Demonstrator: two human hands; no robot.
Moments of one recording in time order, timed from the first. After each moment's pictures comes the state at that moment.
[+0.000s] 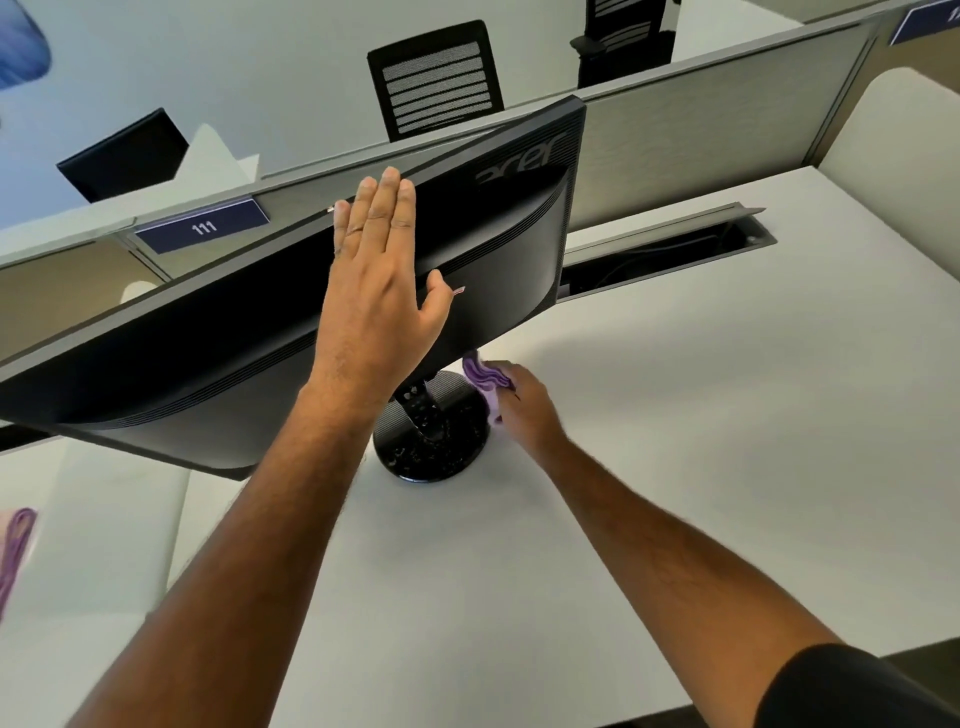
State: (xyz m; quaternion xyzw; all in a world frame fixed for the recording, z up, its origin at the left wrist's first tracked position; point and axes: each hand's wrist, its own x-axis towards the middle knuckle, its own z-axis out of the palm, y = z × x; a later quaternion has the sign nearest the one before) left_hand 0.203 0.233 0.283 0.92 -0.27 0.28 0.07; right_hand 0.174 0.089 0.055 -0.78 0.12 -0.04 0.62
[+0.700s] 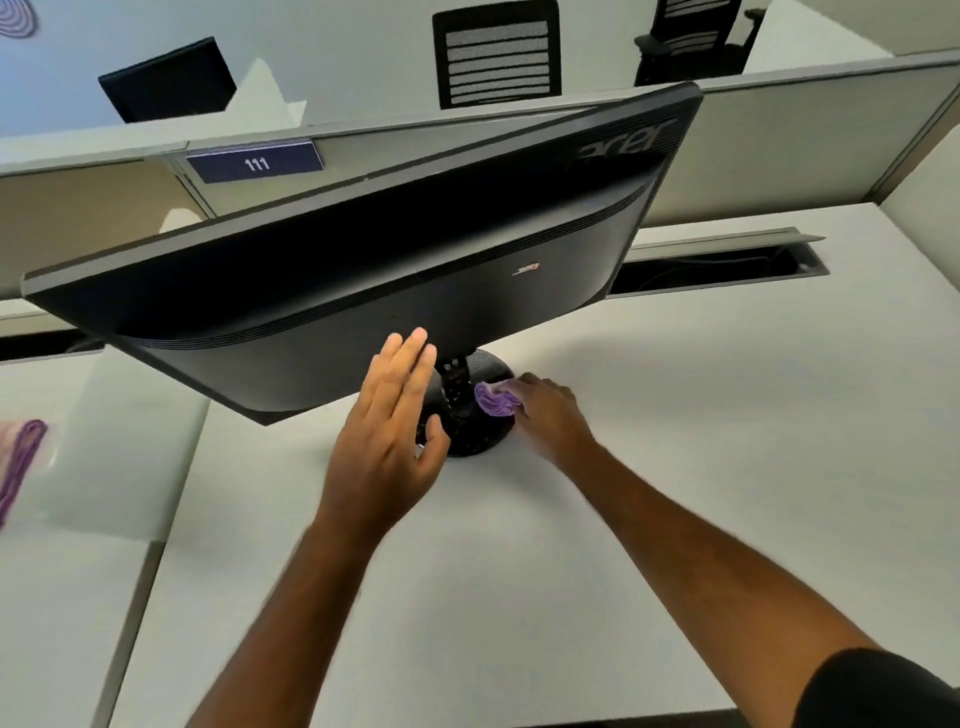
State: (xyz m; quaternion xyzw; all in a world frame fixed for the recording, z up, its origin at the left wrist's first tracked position) left_hand 0.109 0.337 0.169 0.92 -0.27 0.22 0.19; right_hand 0.166 0.104 0.038 -0.97 -0.06 0.00 0.23
